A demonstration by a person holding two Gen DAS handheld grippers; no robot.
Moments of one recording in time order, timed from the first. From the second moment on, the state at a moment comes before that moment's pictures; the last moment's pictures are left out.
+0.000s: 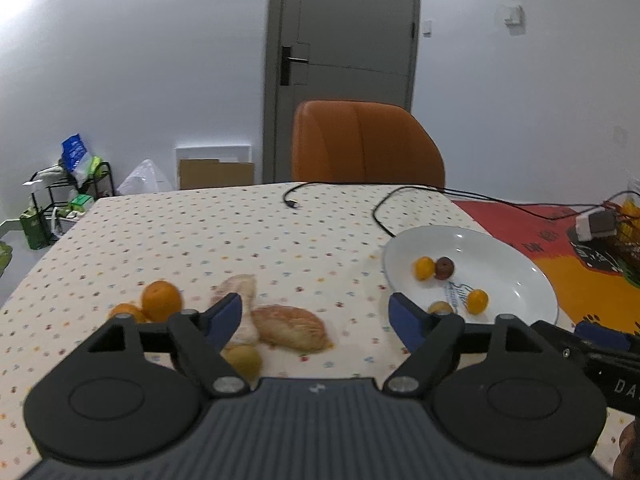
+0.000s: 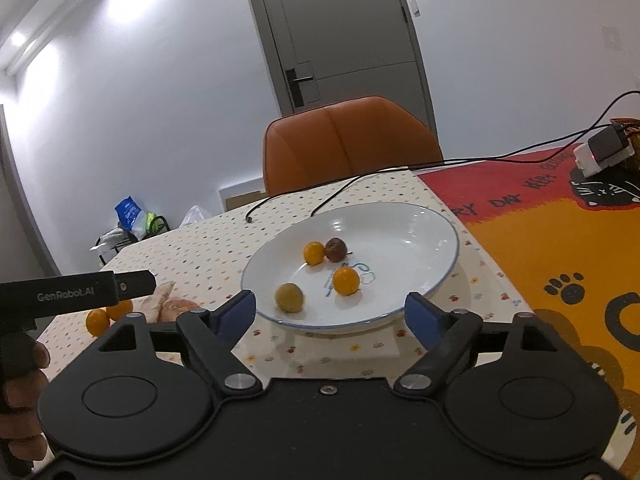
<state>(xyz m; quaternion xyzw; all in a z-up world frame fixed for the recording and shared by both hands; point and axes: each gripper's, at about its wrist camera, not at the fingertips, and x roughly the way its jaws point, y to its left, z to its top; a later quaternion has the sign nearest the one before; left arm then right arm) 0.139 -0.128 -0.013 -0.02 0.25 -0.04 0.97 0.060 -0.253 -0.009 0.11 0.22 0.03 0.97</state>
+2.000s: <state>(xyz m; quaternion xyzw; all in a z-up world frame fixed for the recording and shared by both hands) 0.148 0.015 -0.037 -0.10 0.26 0.07 0.96 0.124 -0.133 -0.016 0.04 0.27 0.16 0.95</state>
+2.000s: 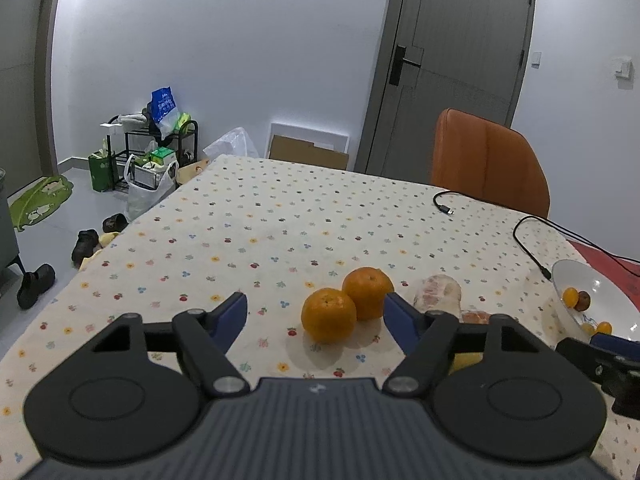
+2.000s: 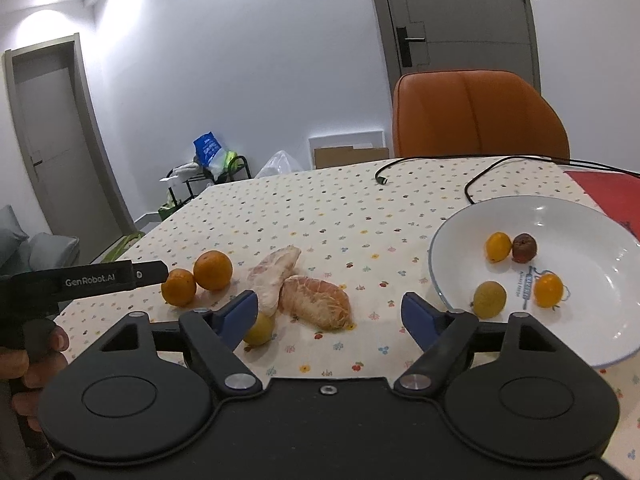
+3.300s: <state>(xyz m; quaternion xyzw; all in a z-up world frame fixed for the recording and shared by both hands) 0.182 0.029 -0.062 -0.12 0.30 0.06 0.94 0.179 -0.094 -0.050 -0.05 0.32 0.17 0.93</state>
